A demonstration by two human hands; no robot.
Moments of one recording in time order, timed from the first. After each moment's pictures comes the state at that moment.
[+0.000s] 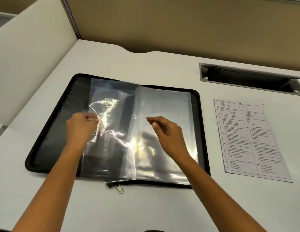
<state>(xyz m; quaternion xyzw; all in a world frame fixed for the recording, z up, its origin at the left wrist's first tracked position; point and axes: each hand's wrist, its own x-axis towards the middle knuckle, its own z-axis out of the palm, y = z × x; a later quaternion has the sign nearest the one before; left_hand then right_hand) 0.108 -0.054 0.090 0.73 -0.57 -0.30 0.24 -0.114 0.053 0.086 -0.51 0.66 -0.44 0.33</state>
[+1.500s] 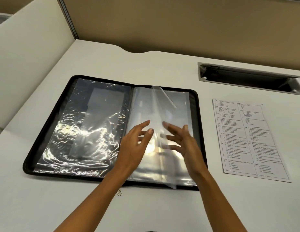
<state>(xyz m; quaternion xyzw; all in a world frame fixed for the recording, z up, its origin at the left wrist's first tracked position) 0.013 0.032 0.074 0.47 -0.67 -0.48 0.31 -0.148 0.095 0.079 -0.36 0.57 -0.52 0.51</state>
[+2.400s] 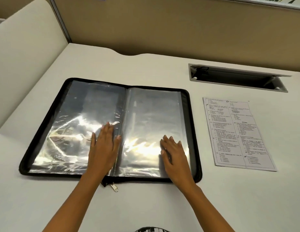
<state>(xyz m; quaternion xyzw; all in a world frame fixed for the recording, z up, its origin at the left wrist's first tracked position) 0.075 0.016 0.034 0.56 -0.79 -0.20 0.12 -0.131 0.131 0.022 -0.54 0.74 -0.32 0.24</state>
